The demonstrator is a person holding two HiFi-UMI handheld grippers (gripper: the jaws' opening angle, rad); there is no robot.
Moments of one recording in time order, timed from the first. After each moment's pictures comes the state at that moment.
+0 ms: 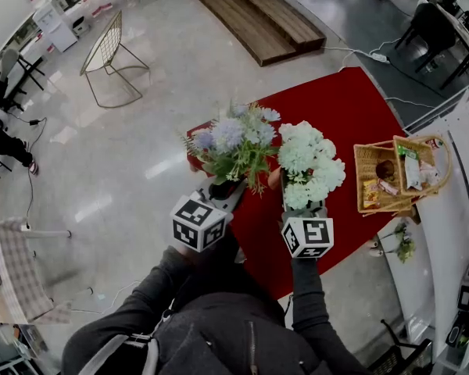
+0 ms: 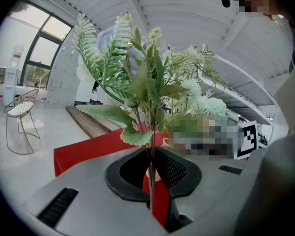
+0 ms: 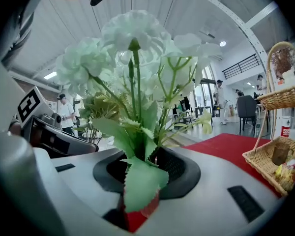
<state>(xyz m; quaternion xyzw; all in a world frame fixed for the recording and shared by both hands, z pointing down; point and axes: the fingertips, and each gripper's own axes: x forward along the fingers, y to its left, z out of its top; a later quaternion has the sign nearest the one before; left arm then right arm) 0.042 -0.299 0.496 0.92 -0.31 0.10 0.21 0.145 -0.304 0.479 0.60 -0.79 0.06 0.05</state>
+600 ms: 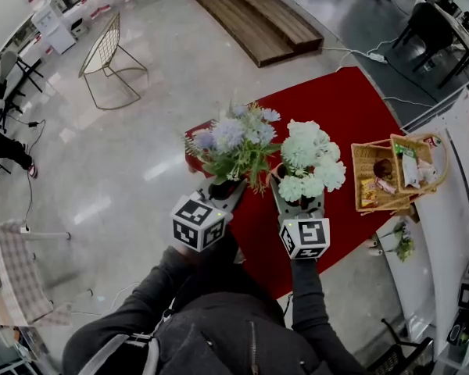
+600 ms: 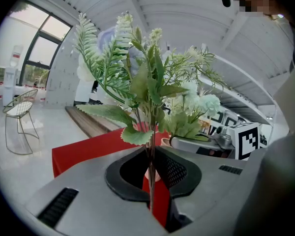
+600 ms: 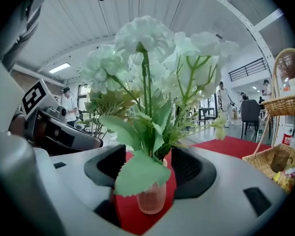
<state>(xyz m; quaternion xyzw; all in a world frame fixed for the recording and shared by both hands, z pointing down) 0.041 -0.296 0.494 0.92 -0.31 0.10 0.20 0.134 -0.298 0.482 0.59 -0.80 0.05 0.08</state>
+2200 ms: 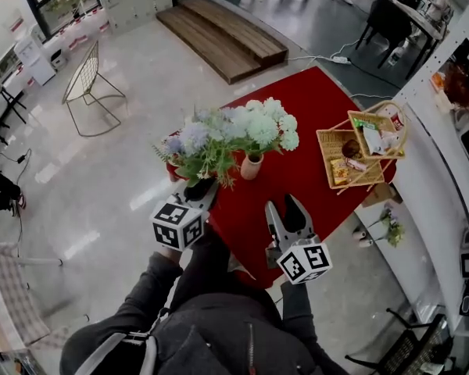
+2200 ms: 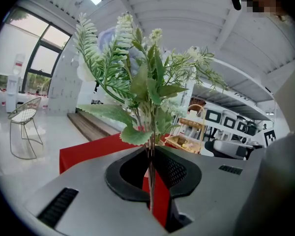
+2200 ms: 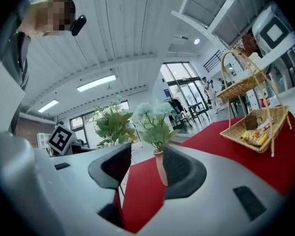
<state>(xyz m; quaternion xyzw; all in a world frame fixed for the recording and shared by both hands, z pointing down) 0.032 -0.259 0.475 0.93 -0.32 0.09 0.18 0.164 -0.173 0.453 0.61 -0.78 0.12 -0.09</state>
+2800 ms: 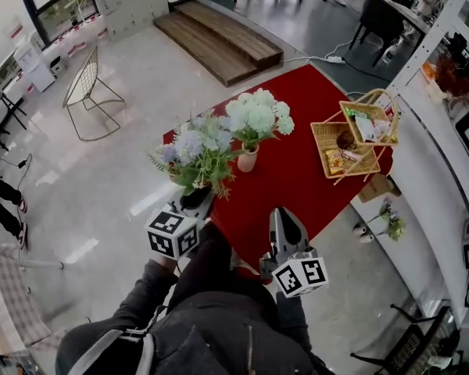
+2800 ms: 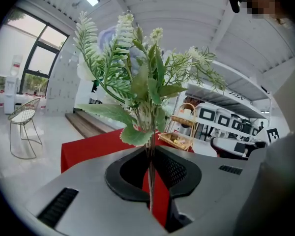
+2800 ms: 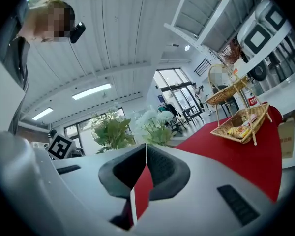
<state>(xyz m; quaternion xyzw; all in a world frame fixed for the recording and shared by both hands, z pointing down) 0.023 -0.208 0.472 0.93 -0.31 0.09 0.17 0.154 -0.112 0.442 0.64 -0.75 0.13 -0.14</state>
